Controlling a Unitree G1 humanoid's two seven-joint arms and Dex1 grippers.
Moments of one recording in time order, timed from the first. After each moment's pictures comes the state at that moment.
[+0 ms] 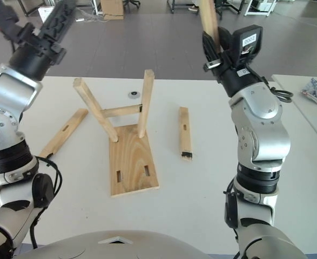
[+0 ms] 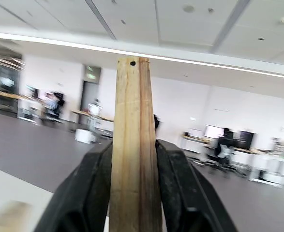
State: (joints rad) left arm -0.73 0.31 0.27 -0.28 -1.14 0.74 -0.07; right arm -0.54 -0.38 -0.18 -0.47 0.39 0.59 0.28
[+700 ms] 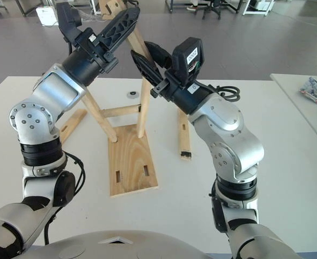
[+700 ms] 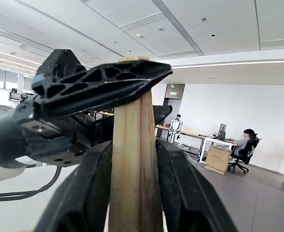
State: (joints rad) left arm -0.76 0.14 0.15 -0.25 -1.22 0.76 -0.03; right arm -0.51 -0.30 0.00 -0.62 0.56 0.65 0.32
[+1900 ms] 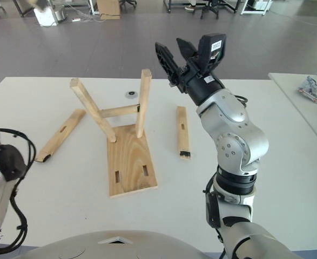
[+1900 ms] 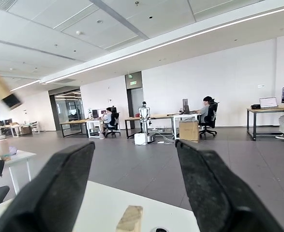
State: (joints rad) left arm -0.91 0.70 0.48 0.08 -0.91 0.56 -0.20; right arm -0.53 -0.23 -0.16 -0.52 0.65 0.74 0.11
